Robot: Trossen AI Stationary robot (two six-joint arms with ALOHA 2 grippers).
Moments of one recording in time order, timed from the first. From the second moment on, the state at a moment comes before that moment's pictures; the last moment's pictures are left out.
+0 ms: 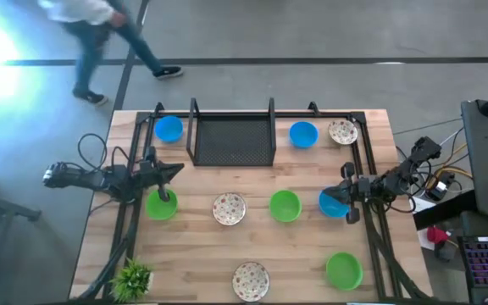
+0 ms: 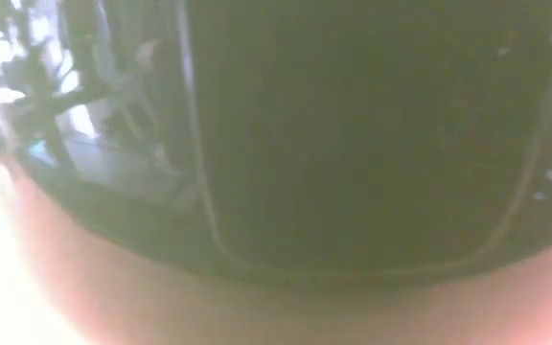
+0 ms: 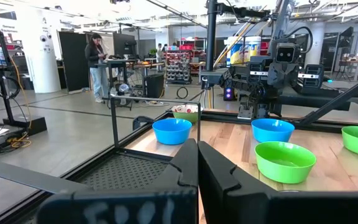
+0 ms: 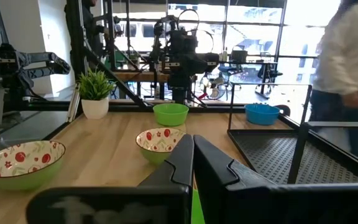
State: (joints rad) left arm -0.19 0.00 0.01 0.06 -0.54 0.05; right arm 0.69 0.01 0.01 0.07 0.71 -0.03
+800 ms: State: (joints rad) left arm -0.19 0.00 0.01 0.06 -0.54 0.05; right arm 0.69 0.01 0.01 0.21 0.74 -0.10
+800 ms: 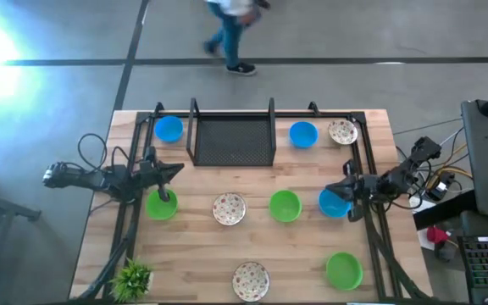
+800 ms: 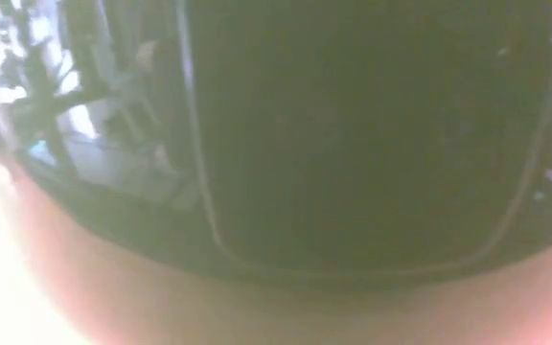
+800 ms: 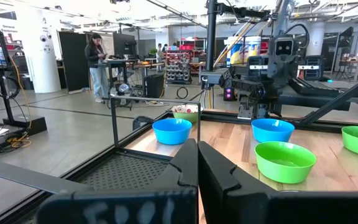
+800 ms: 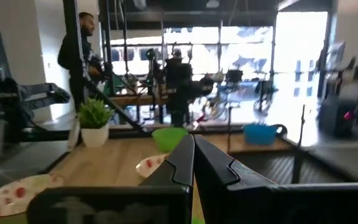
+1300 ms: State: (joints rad) left arm -0.19 0.00 0.01 0.06 -0.54 0.05; right arm 0.69 0.01 0.01 0.22 1.03 -0.28
